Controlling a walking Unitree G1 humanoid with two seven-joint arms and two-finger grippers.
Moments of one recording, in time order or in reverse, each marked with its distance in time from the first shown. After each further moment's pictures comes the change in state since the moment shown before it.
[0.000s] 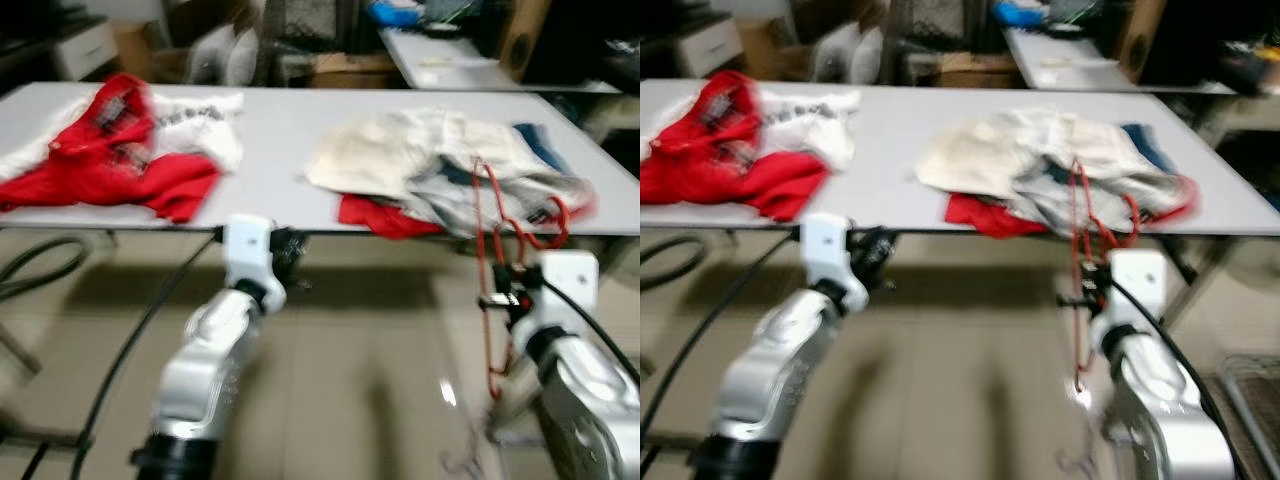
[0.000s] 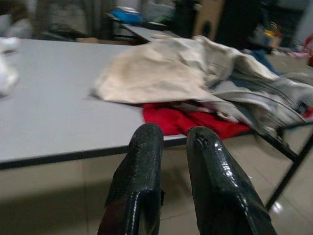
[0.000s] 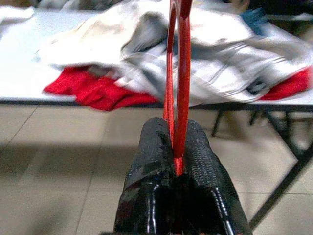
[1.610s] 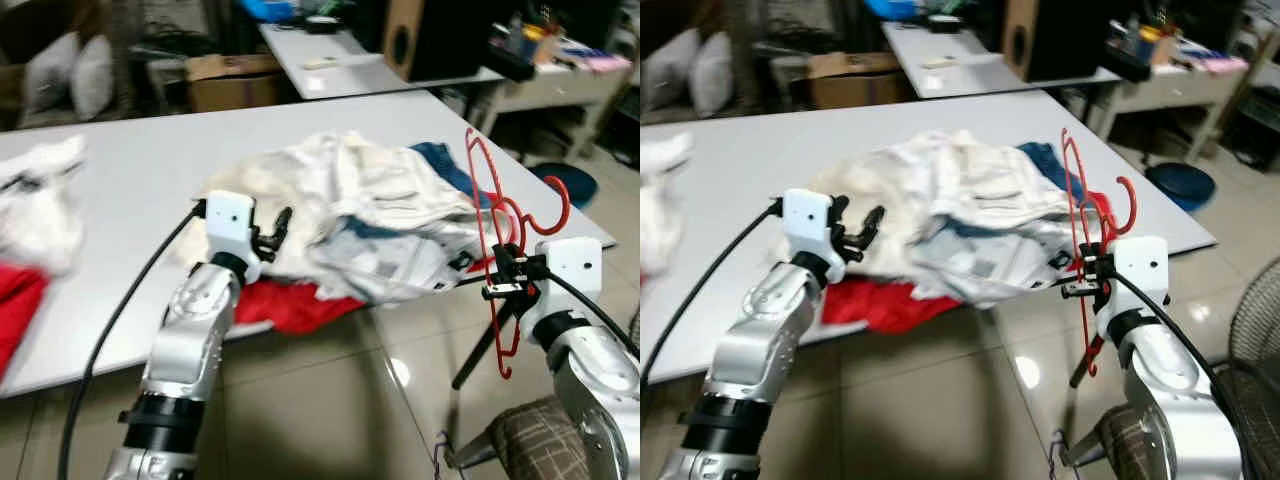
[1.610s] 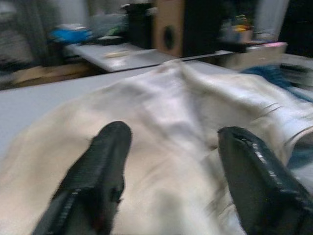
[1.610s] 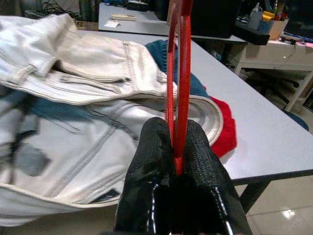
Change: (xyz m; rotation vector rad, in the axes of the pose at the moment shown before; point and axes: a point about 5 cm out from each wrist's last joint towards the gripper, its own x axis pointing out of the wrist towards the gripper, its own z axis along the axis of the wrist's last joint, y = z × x) left arm 0.022 0.018 0.017 0.146 -0.091 0.009; right arm 0.003 -0.008 0.008 -0.101 -0.070 0.079
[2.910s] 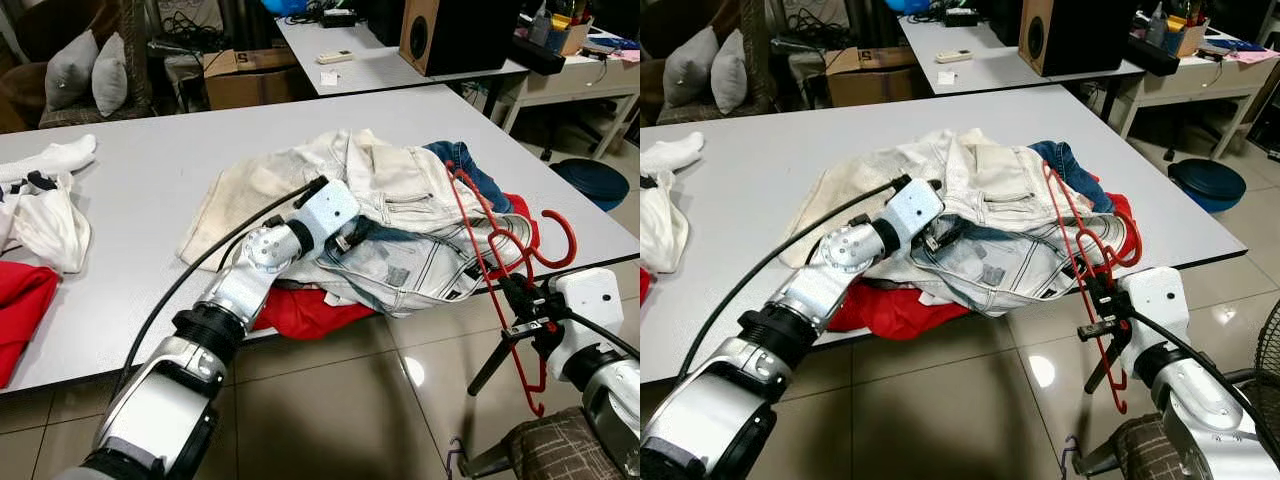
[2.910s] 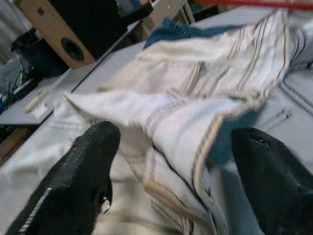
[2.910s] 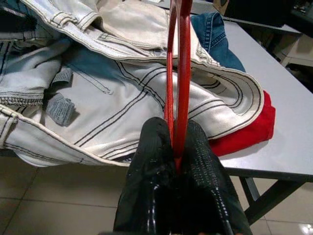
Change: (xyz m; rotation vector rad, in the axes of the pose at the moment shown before) left arm 0.063 -0.043 -0.002 0.511 0.065 -0.431; right arm -0.029 -0.013 -0.014 -0.077 0.072 0.133
